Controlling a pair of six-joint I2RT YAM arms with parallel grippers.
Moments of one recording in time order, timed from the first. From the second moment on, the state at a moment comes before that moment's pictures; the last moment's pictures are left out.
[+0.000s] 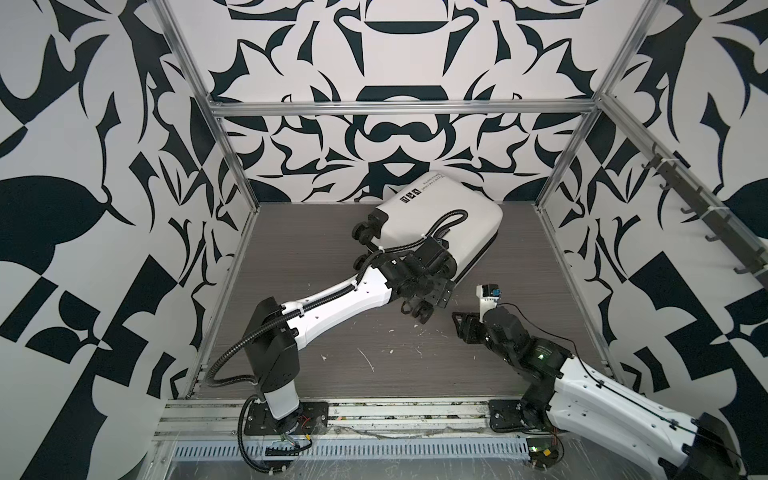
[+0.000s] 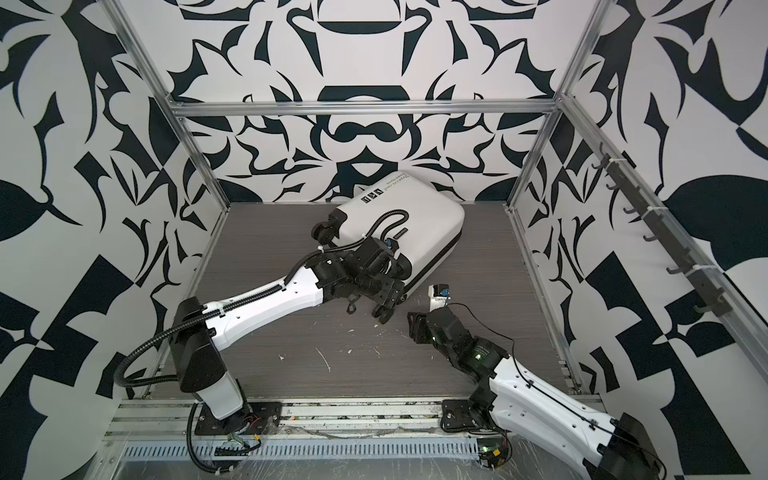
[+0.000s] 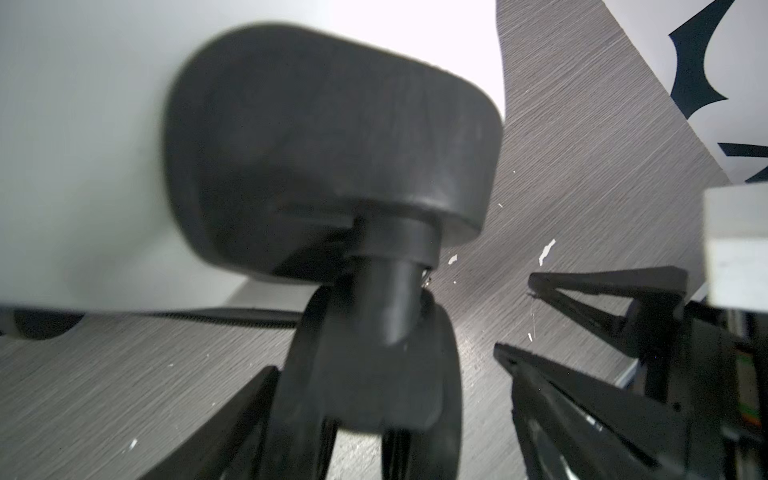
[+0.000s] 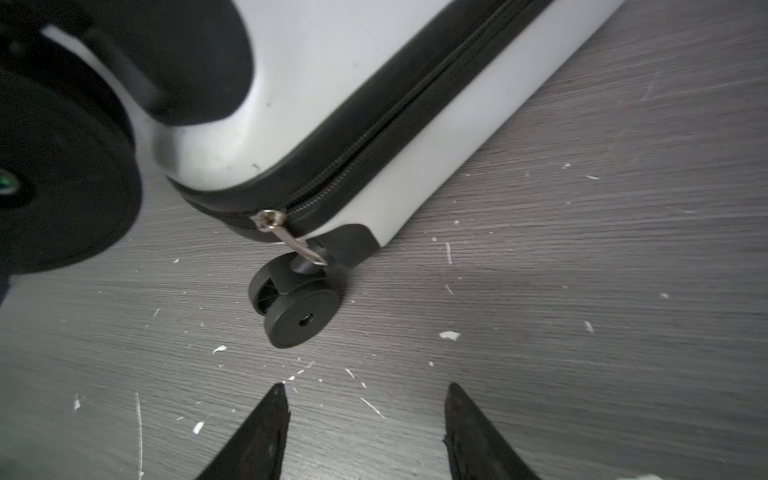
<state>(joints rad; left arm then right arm) -1.01 1.74 1.58 -0.76 -0.07 -0.36 0.76 0.75 0.38 -0.27 0.23 0.67</state>
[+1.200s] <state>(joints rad) -0.97 1.78 1.59 -0.75 -0.02 -0.33 0.49 0.91 0.14 0.39 -0.16 0.31</state>
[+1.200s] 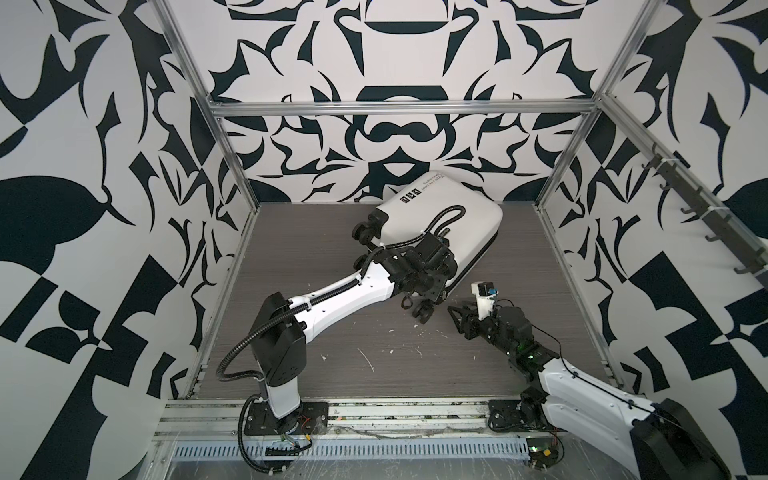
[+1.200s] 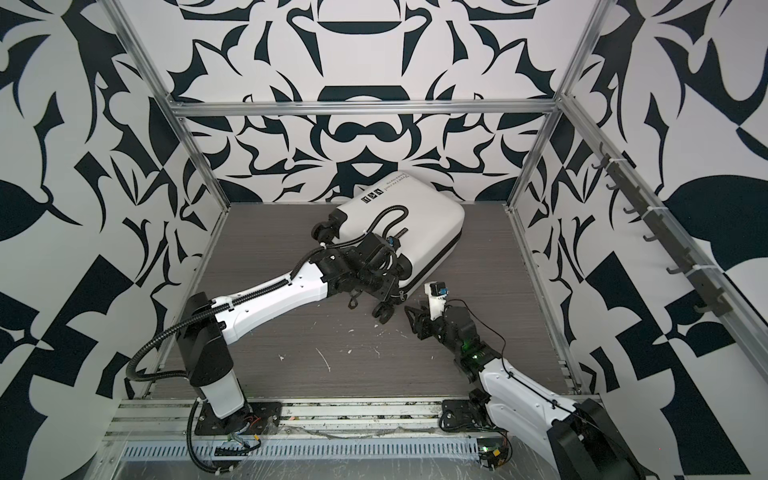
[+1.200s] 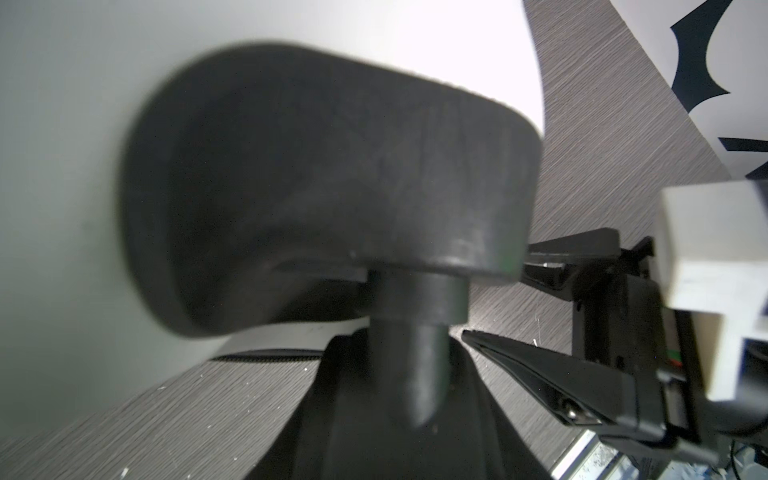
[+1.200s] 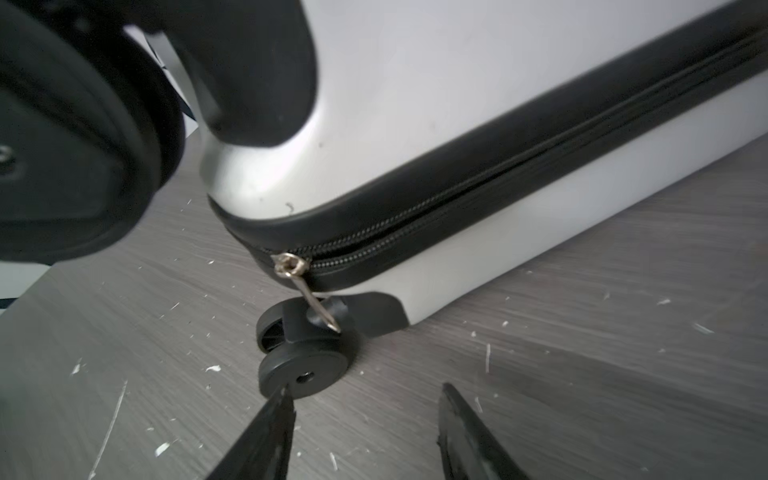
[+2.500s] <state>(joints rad) -0.97 1.78 1.59 -0.75 0.01 -0.34 0.45 1.28 0.23 0.69 -0.37 0.33</state>
